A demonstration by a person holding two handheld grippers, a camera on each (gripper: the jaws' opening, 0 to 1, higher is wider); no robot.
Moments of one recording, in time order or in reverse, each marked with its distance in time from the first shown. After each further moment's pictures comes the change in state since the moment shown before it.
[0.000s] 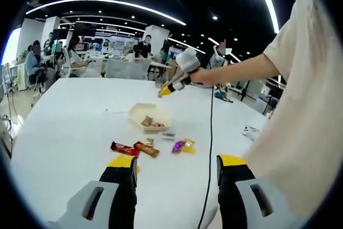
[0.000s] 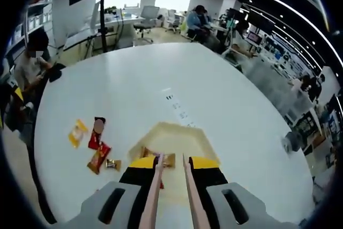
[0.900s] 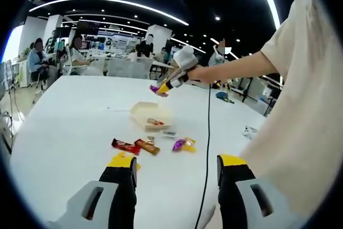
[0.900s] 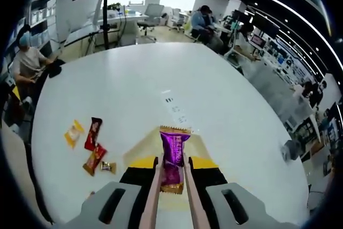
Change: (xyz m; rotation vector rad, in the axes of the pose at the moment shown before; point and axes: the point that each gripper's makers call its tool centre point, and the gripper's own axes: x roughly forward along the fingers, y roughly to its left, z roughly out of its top) left arm -0.005 0.000 -0.005 -0.021 0.000 0.014; right arm 0.015 -0.007 0.015 -0.048 0.011 0.004
